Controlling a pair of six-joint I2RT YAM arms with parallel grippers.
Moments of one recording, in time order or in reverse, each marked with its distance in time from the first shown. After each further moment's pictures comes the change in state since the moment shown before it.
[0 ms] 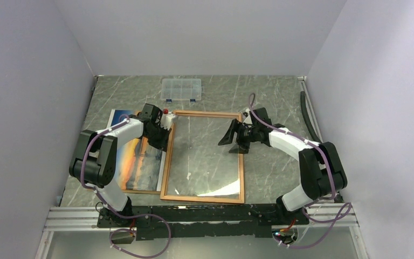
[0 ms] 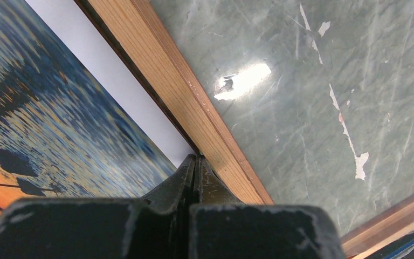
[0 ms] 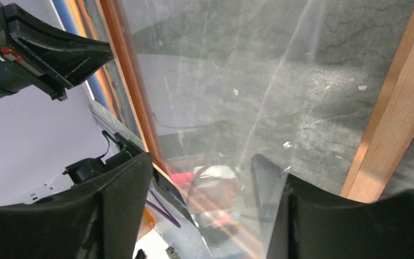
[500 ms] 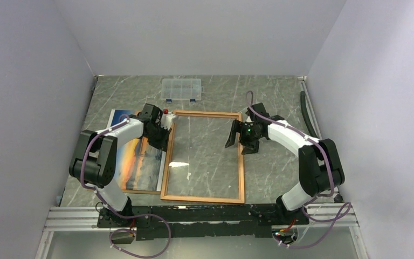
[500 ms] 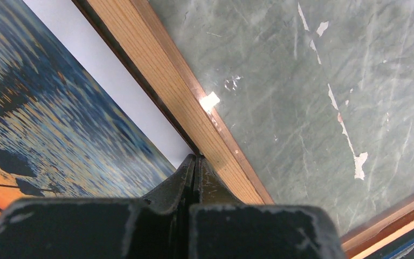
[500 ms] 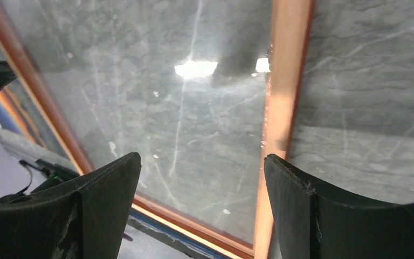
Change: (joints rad) left arm -0.002 -0.002 0.000 0.000 0.000 0.000; right arm 0.003 0.032 0.137 -0.310 0.236 -0.171
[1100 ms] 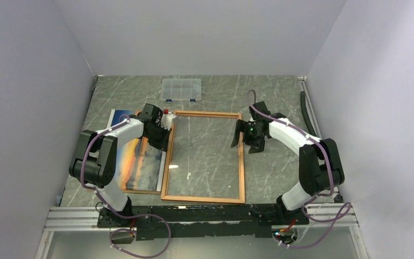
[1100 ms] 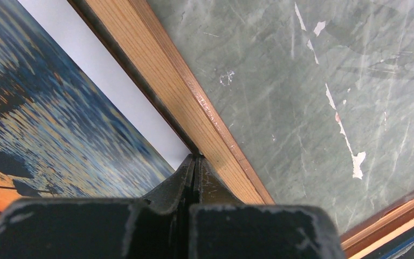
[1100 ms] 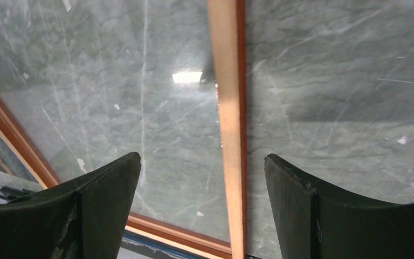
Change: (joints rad) left arm -0.001 0.000 0.000 -0.001 0.006 0.000; right arm -0.012 0.018 0.051 -0.108 0.142 -0.053
